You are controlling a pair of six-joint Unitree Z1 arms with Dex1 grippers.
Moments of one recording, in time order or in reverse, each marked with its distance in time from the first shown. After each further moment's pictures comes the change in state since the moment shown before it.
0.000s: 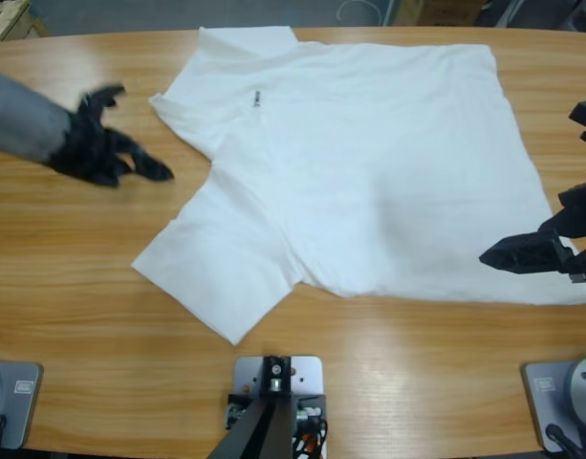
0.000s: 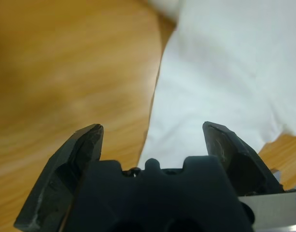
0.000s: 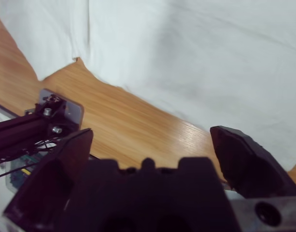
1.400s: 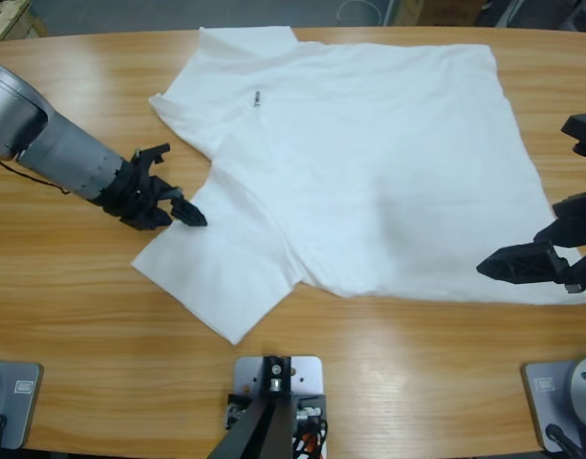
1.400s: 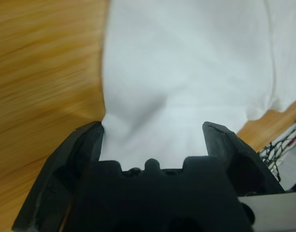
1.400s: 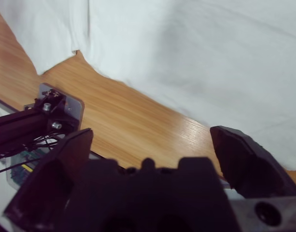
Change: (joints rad) arm 0 0.017 0.216 0.074 -0.071 -0.315 -0.047; arm 1 0.000 0.000 0.027 -0.006 0.020 0.000
